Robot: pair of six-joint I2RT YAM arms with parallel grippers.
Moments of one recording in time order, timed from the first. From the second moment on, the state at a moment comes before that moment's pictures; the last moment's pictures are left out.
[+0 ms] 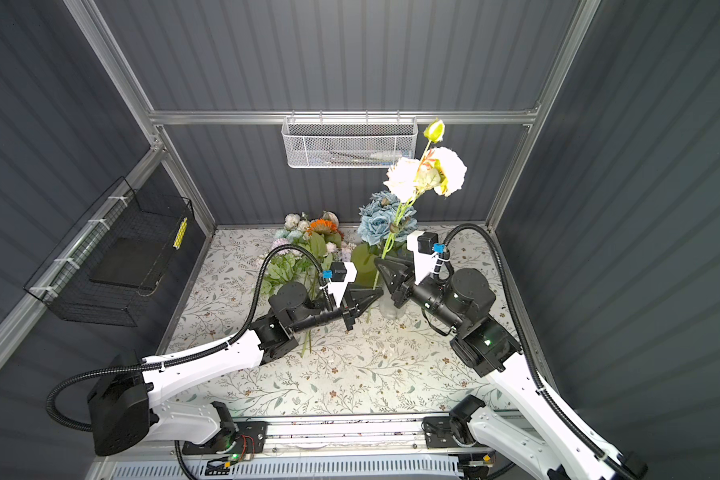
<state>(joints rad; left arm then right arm) -0.97 1.36 0.90 0.55 0.31 -0.18 0.60 0.85 0.96 -0.03 -0.25 0.26</state>
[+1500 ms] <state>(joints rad) -0.61 1.31 0.65 0.51 0.02 -0.62 0.49 0.78 0.95 -0.05 0.19 0.00</state>
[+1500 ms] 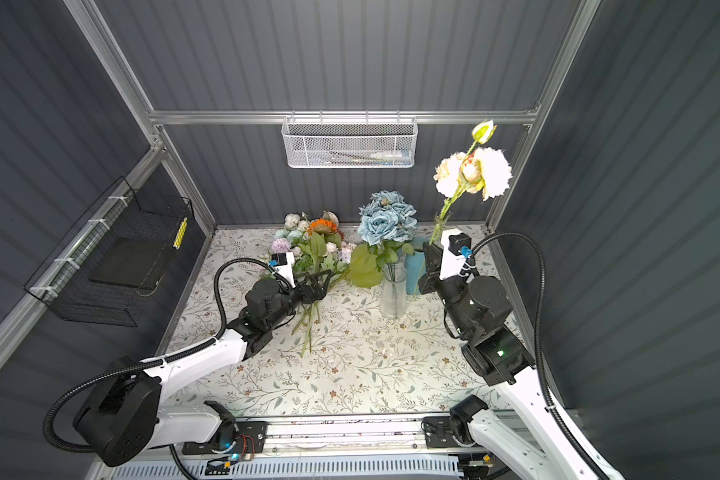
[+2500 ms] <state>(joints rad) -0.61 1.26 0.59 0.48 -0.01 -0.65 0.42 1.02 0.78 0.40 0.07 0.04</state>
